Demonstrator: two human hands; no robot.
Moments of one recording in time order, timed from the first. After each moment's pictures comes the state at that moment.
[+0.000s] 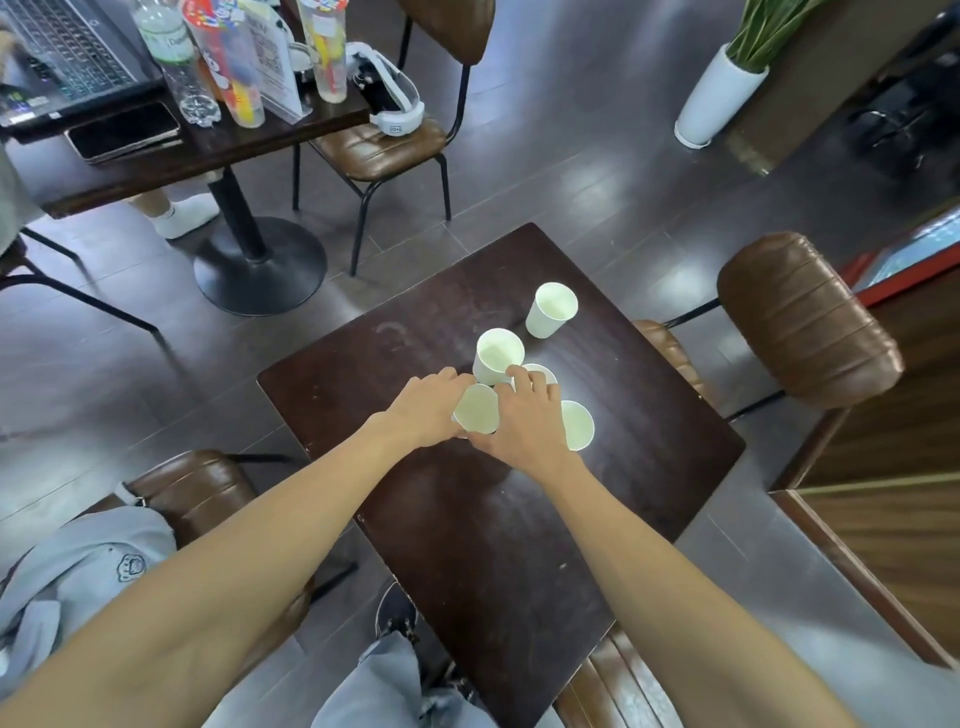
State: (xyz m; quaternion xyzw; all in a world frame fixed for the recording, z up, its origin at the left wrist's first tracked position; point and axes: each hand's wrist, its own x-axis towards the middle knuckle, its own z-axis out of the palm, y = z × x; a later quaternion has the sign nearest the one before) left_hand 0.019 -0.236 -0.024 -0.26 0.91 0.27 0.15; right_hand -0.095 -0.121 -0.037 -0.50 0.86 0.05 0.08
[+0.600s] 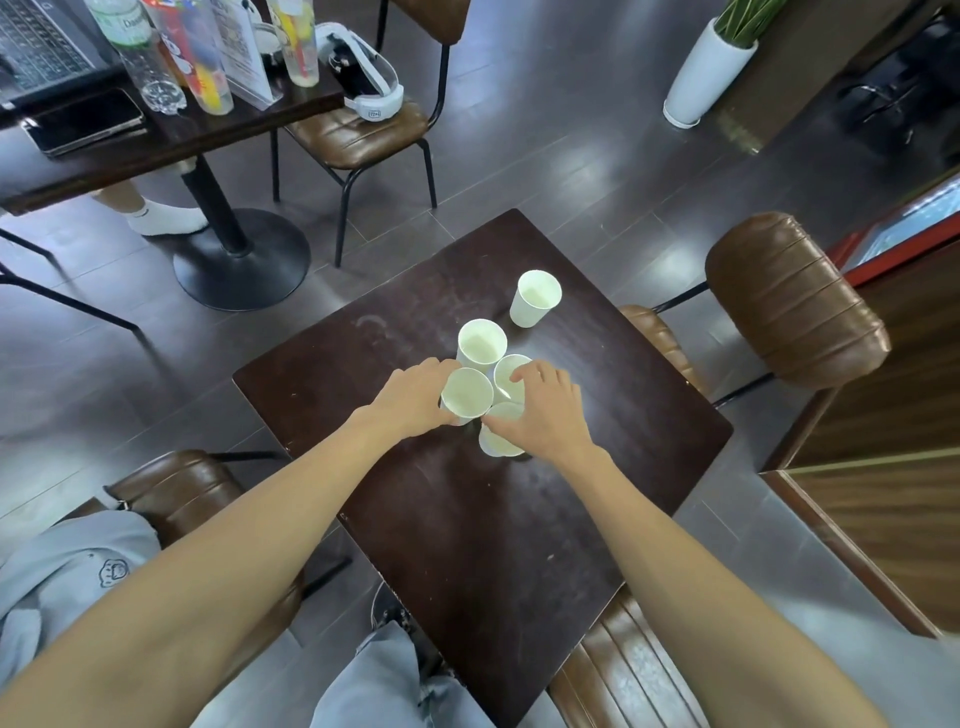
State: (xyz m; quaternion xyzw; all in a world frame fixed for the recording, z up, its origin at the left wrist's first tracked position) left_hand 0.008 -0.238 -0.036 -0.29 0.89 0.34 0.11; right_hand -0.134 -0.093 -0.035 -0.43 0.89 -0.08 0.14
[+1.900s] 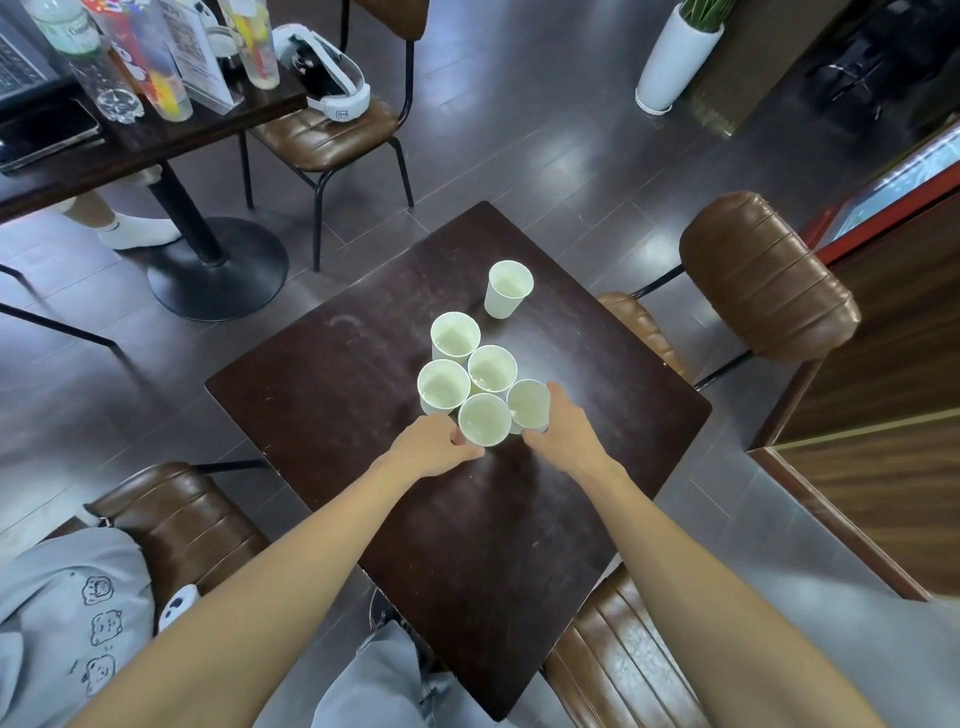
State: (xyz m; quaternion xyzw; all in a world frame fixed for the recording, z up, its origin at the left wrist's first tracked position) left_hand 0.000 -0.169 -0.061 -0.35 0.80 0.44 0.20; right_hand -0.161 -0.035 -0.035 -0.27 0.89 -0.18 0.32
